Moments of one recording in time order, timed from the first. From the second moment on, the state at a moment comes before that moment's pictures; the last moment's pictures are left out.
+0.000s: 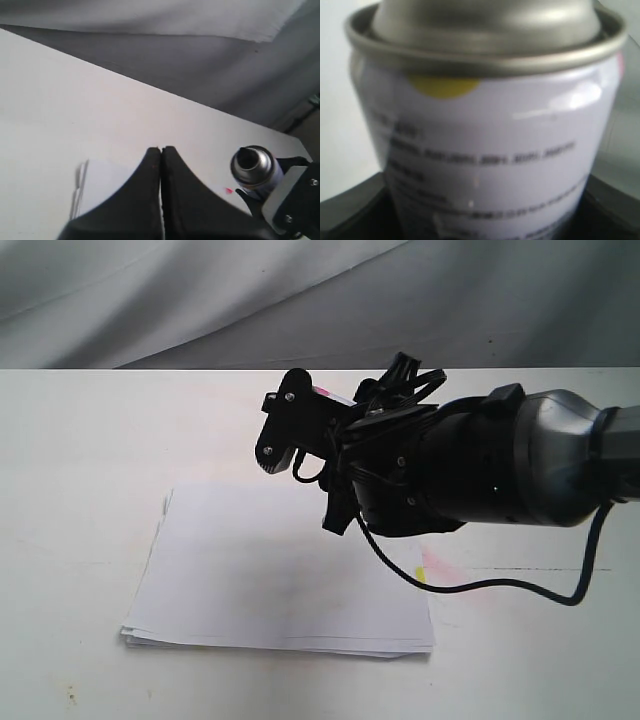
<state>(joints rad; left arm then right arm) -0.13 0.80 -0.56 -0.83 0.29 0.33 0.85 1.83 -1.13 -1.32 0.66 0.68</state>
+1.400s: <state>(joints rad) 0.04 1.85 -0.87 -1.61 1.18 1.92 0.85 1.91 -1.13 -1.32 0.65 0.58</state>
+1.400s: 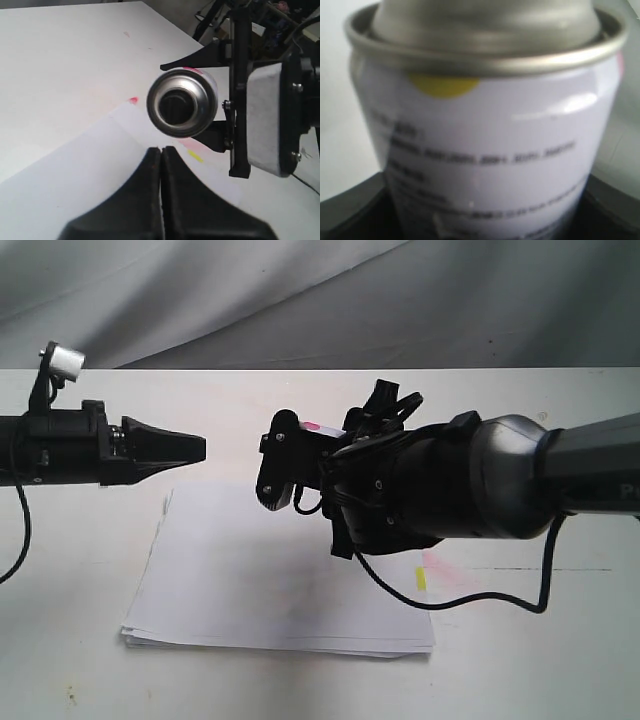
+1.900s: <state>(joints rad) 0.04 1.94 -0.98 -1.62 1.21 1.98 0.85 1.91 -1.13 -1.32 0.64 0.58</state>
